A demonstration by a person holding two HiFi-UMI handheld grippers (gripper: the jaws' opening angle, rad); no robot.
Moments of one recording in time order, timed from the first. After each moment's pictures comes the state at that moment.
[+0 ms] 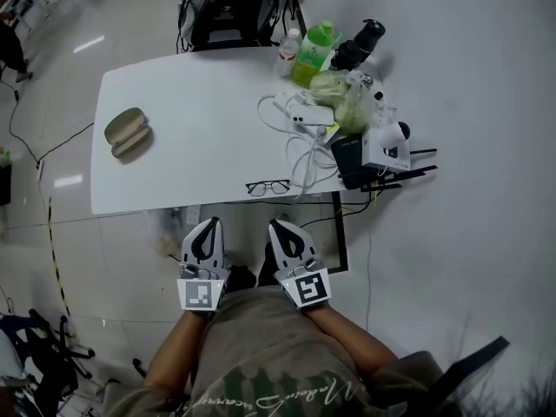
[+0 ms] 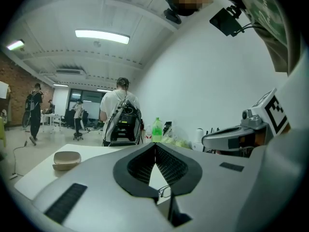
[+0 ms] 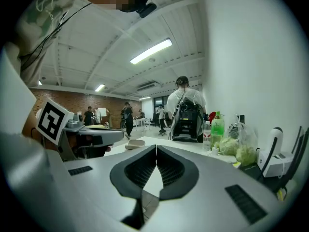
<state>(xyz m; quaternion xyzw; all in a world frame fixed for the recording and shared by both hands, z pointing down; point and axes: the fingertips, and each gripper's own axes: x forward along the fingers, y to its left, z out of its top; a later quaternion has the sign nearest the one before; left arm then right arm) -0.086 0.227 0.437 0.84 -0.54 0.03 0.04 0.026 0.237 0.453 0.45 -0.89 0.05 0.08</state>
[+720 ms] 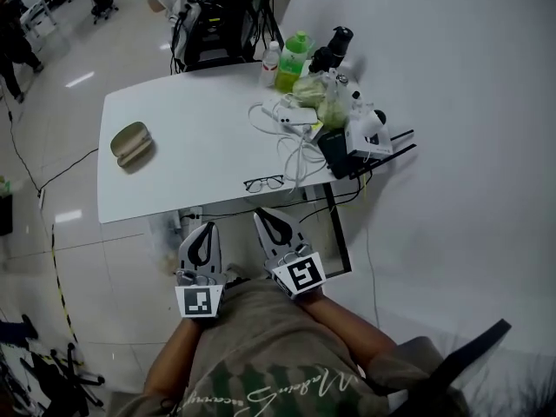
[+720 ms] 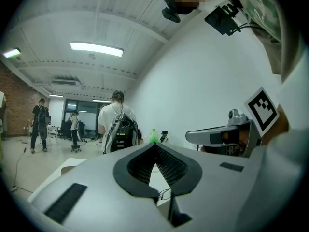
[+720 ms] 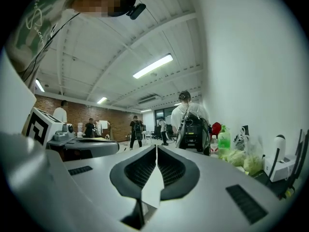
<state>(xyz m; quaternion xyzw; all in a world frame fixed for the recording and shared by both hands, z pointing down) -0.105 0.289 0.394 0.85 -0.53 0.02 0.01 -0.013 0.269 0.389 0.45 -0.89 0.04 0.01</state>
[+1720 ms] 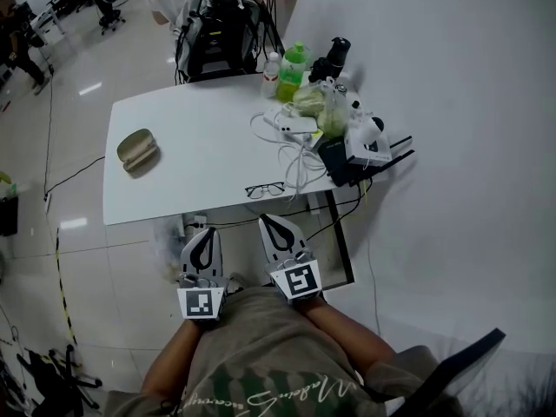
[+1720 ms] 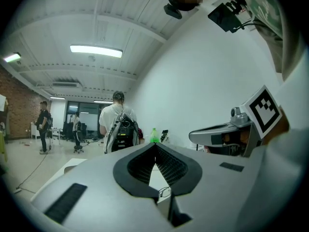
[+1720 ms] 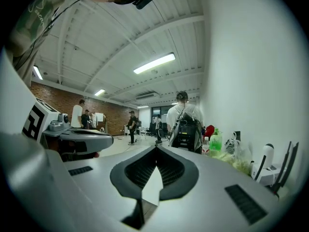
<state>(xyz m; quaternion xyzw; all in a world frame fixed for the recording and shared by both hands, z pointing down) -0.097 0.298 0.396 0.84 -0.53 0.04 -0.02 0.006 0.275 0.393 0.48 -0.88 0.00 0.04</state>
